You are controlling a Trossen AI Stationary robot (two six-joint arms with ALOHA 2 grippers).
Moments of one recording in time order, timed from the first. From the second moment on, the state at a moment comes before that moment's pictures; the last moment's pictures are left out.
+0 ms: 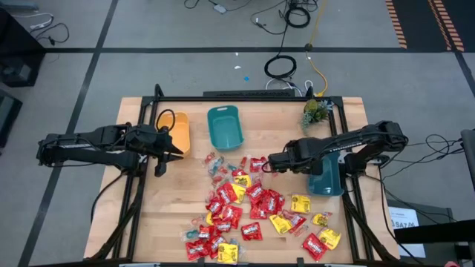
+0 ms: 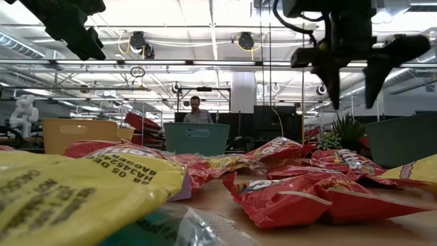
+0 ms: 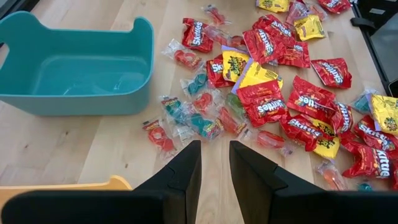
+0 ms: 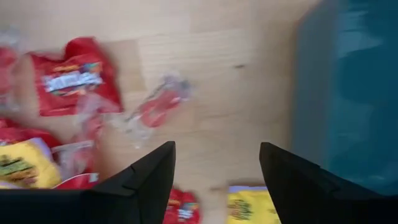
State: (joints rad) left arm 0.07 0.64 0.70 -0.76 0.08 -0.10; right arm 0.13 1.57 1.19 -1.24 0.09 1.83
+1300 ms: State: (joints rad) left arm 0.07 0.64 0.70 -0.75 0.08 -0.09; right arm 0.05 1.57 1.23 -1.28 0.05 1.85
